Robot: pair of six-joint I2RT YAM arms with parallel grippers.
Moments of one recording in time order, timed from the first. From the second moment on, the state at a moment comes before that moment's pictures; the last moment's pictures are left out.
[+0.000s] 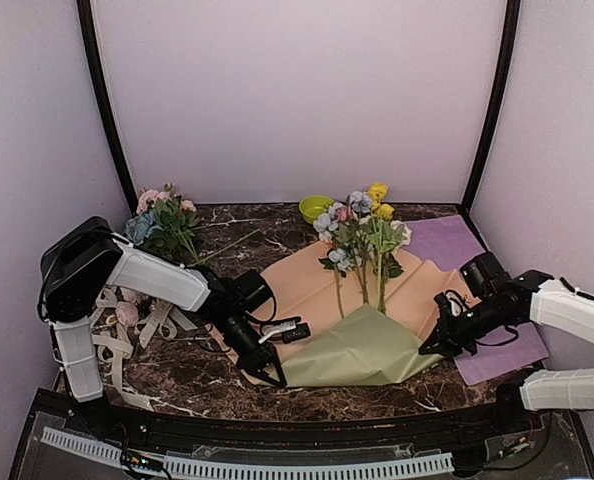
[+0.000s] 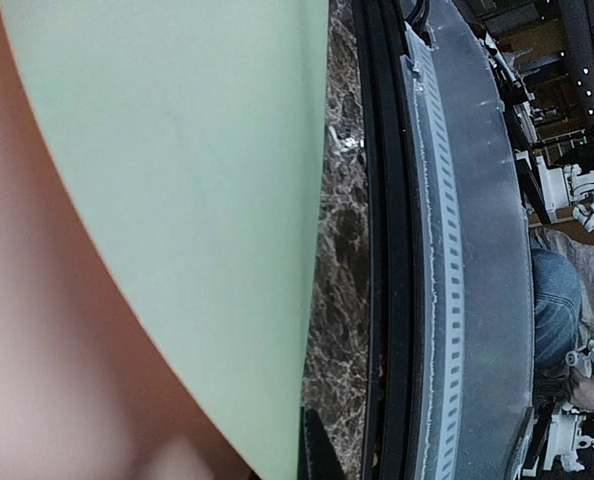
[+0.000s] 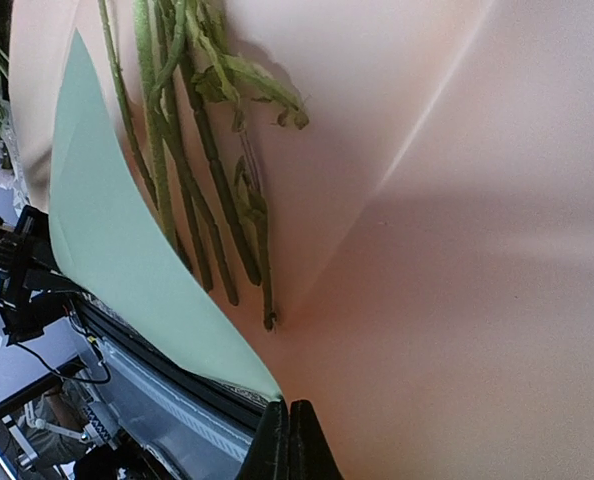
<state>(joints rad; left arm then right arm) -0.87 1.92 1.03 -0.43 0.90 0.26 0.39 1.00 0.55 -0.76 -0.54 0.64</state>
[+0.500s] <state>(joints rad) -0.88 1.81 1.02 -0.52 0.75 0.24 0.39 1.14 0.57 -0.79 -0.54 0.55</state>
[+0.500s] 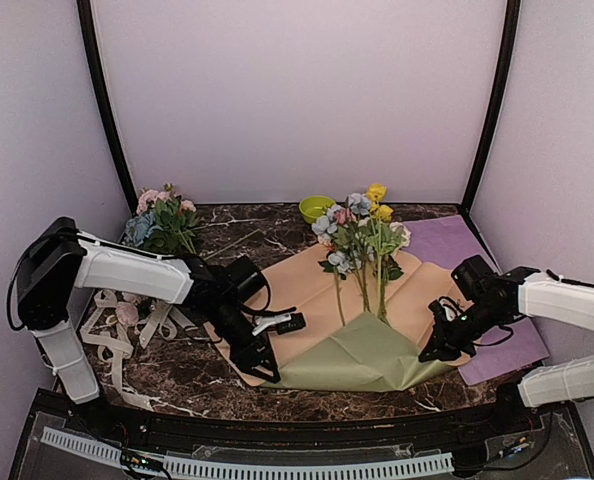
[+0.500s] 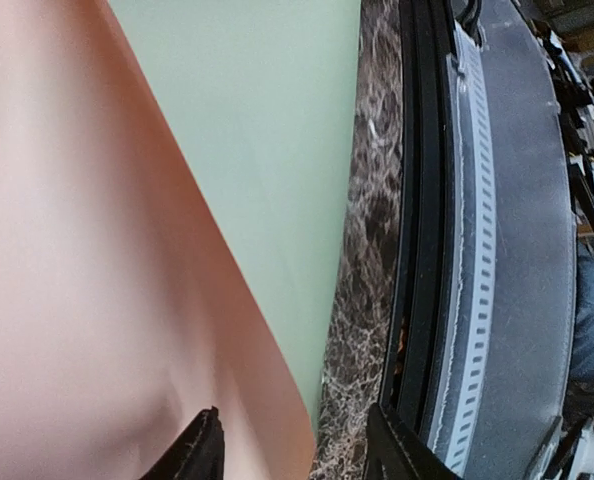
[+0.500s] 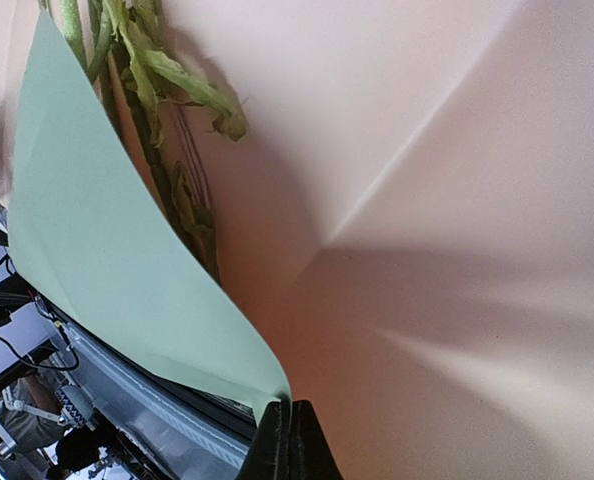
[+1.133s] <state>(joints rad) -1.09 1.95 1.33 -0.49 0.33 0.18 0.39 1.18 0.57 -0.73 -0.52 0.51</state>
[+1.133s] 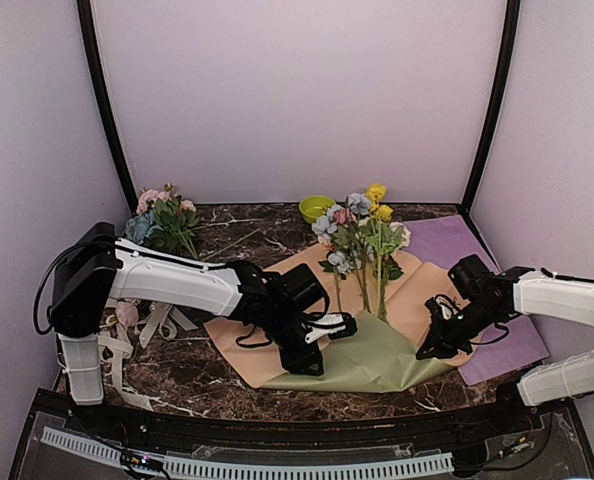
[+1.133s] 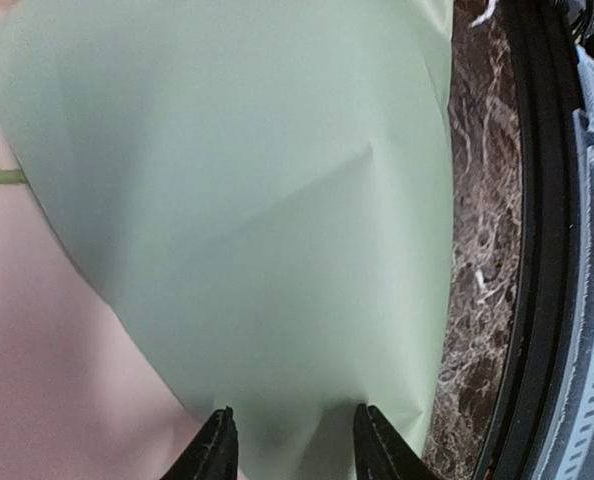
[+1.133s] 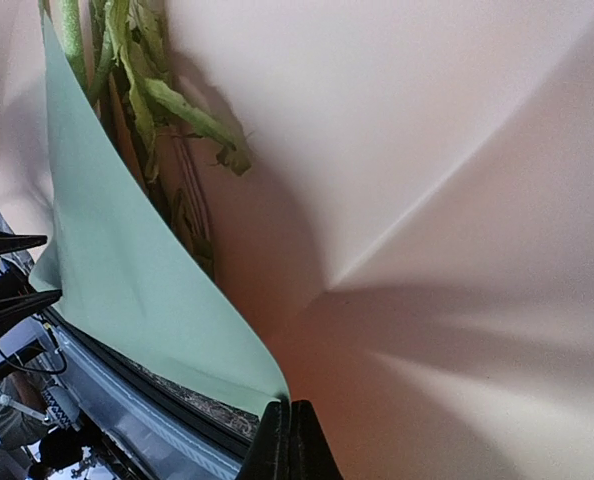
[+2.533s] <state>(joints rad) -1.16 1.97 1.29 -0.55 0.16 0.08 0.87 1.09 0.55 -0.35 -0.29 0.74</state>
